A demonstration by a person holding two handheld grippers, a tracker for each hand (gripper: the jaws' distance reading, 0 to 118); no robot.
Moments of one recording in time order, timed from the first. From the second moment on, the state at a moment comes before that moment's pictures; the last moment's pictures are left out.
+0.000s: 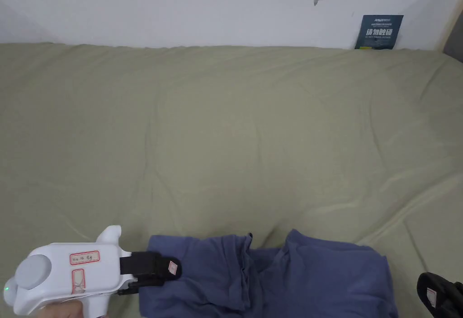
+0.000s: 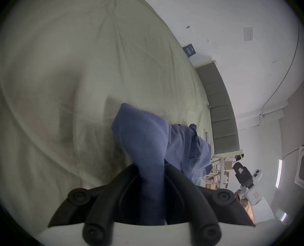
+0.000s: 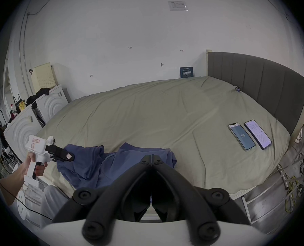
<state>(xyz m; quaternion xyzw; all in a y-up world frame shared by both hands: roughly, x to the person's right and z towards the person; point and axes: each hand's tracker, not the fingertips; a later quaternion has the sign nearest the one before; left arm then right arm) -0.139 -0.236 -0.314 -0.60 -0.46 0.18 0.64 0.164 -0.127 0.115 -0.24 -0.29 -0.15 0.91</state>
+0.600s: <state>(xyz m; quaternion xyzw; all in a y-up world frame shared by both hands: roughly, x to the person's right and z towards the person) -0.140 -0.101 -0.243 -0.53 -0.32 -0.02 0.78 0.161 -0.102 0.102 -0.18 -0.29 -0.09 0.94</state>
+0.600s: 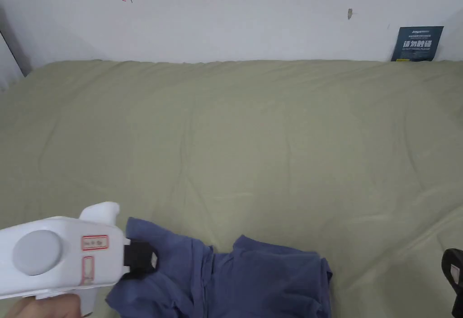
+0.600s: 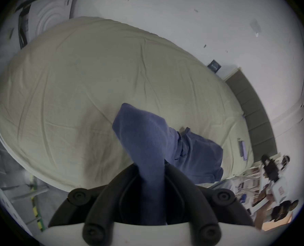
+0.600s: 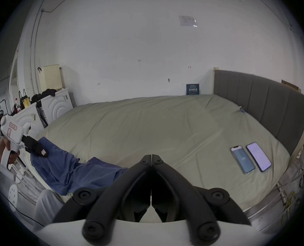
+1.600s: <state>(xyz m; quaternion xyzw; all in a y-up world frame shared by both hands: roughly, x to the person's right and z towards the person) -0.007 -0.123 -0.167 -0.48 -0.46 -0.02 0.74 0.178 -0.086 0.146 -0.15 -0.37 -0.07 0.91</state>
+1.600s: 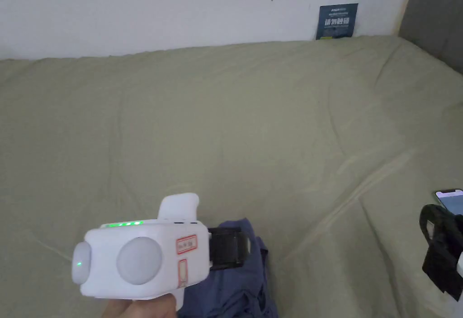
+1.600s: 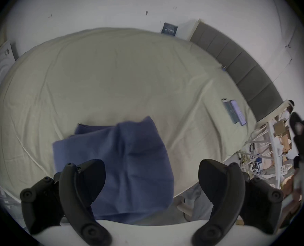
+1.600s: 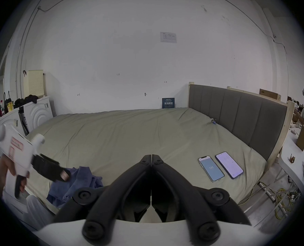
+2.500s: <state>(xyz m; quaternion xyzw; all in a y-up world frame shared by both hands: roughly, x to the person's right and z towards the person) 0.031 -0.217 -0.183 -0.58 -0.52 0.05 0.63 0.170 -0.101 0.122 -0.20 -0.32 -0.10 0.92</state>
